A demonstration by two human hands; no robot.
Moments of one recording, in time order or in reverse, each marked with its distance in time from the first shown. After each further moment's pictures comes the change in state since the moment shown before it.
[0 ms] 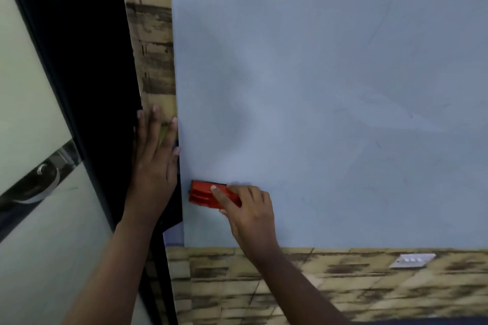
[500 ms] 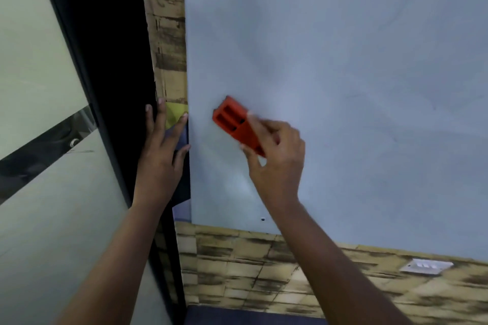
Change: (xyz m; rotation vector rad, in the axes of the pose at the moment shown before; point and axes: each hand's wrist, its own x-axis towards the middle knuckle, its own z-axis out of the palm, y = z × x) left_hand -0.029 0.015 -0.012 -0.015 -0.071 -0.165; right_hand 0.079 0.023 -0.057 0.224 0.219 0.181
